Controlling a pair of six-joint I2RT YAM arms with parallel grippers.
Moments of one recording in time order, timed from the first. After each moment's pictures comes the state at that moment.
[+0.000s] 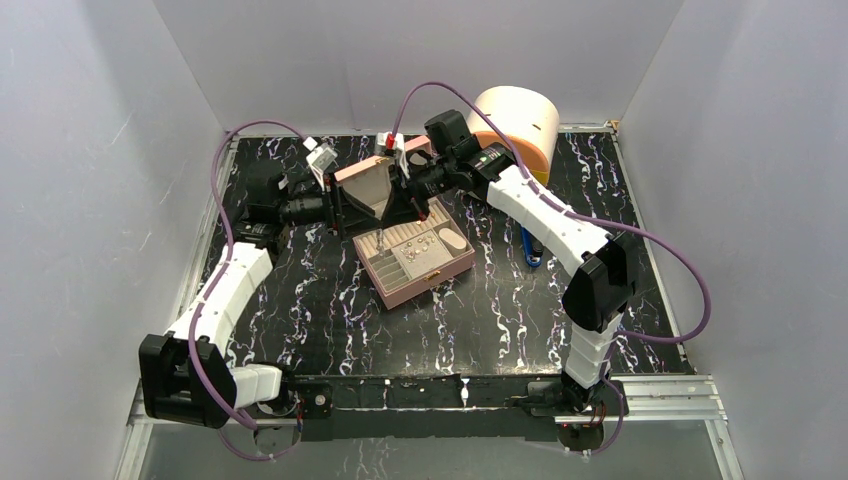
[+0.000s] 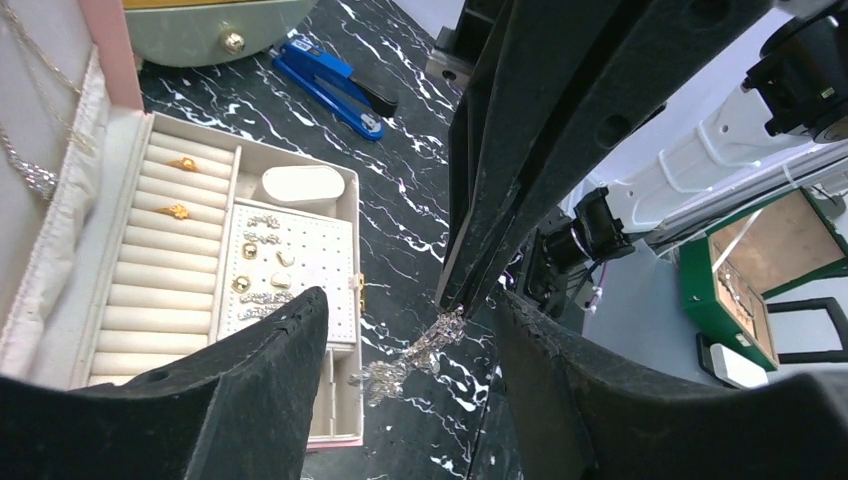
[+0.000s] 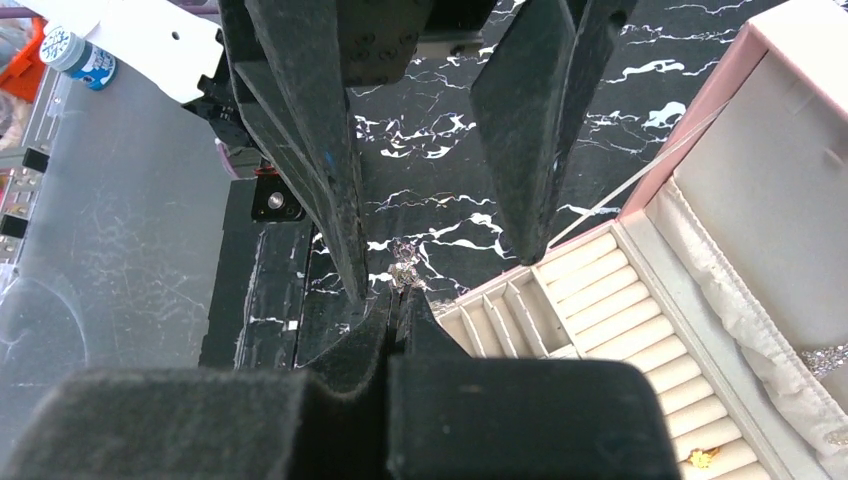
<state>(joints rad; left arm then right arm) -0.16 1.24 0.96 -0.05 1.09 -0.29 0.72 1.84 1.84 -0.70 -0.99 -0.28</state>
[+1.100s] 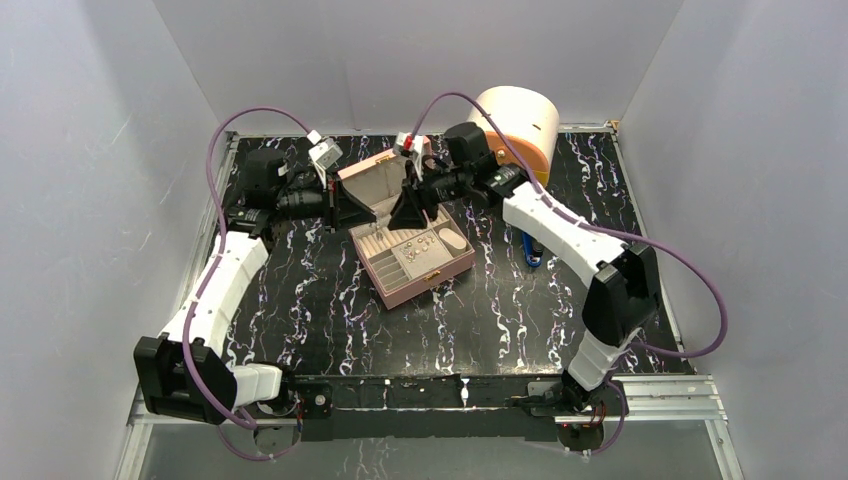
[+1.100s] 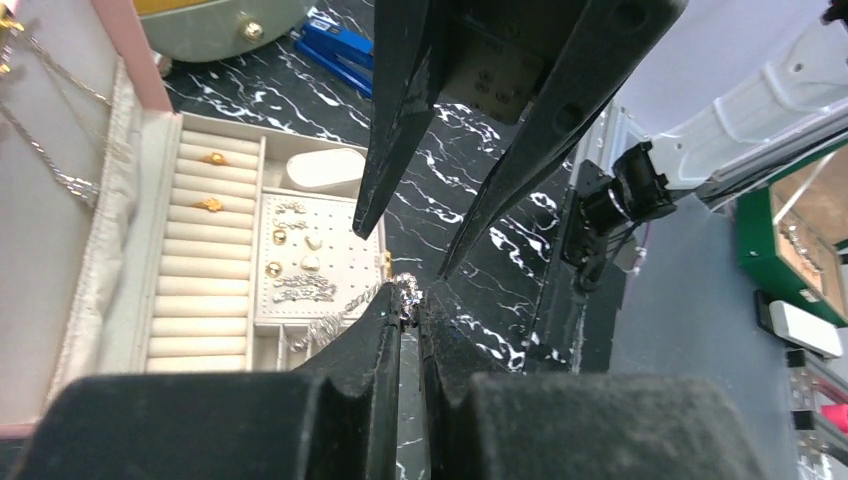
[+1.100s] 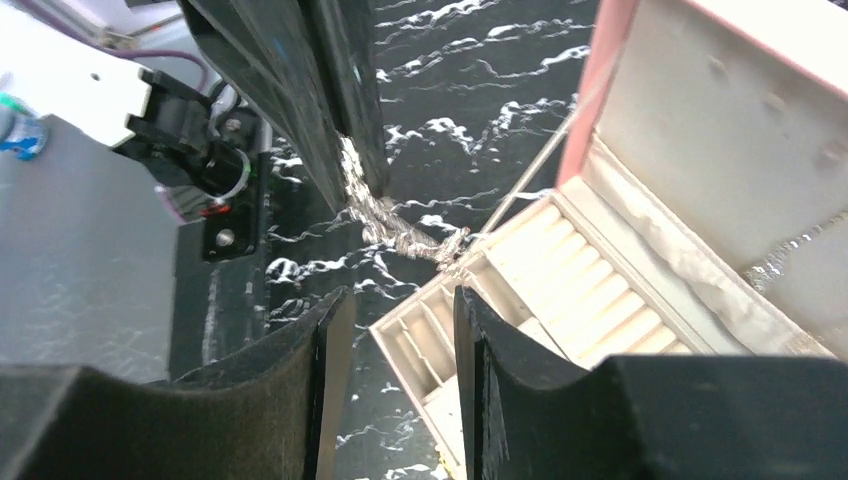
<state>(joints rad) -0.17 1.26 1.09 -0.33 1.08 -0.06 0.69 1.73 1.60 -0.43 -0.90 -0.13</state>
